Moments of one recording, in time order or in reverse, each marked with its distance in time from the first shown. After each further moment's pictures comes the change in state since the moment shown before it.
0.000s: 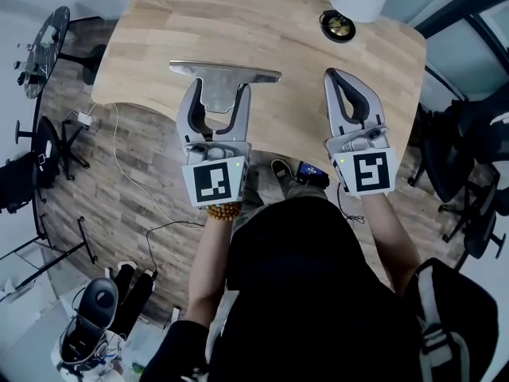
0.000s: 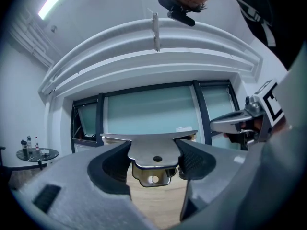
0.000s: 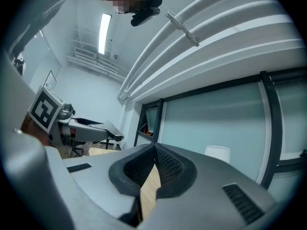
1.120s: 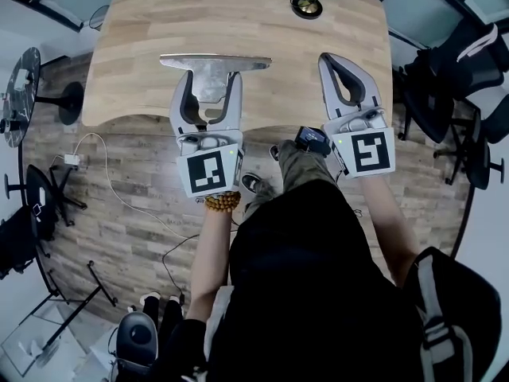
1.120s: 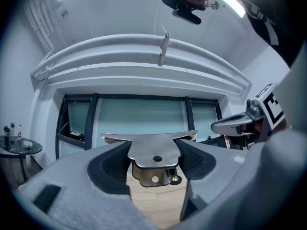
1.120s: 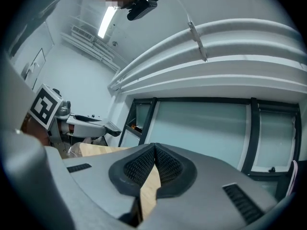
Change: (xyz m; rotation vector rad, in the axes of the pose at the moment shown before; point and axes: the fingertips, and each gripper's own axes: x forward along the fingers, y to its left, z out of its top) left arm -0.075 0.058 0.034 -0.105 -0.094 -0.187; right arm -0.039 0.093 0.069 -0.095 0.088 -0.216
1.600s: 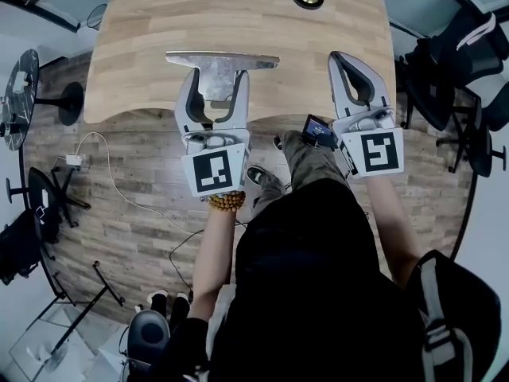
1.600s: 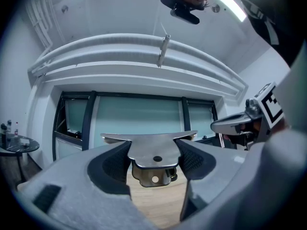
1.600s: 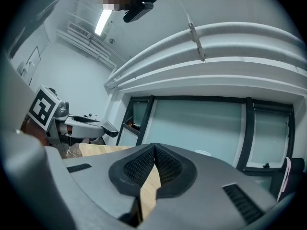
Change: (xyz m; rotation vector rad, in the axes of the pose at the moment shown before) left arm -0.024 0.004 -0.002 -0.016 0.021 -0.046; right arm -0.019 0.019 0.006 0.012 0.032 -0.047
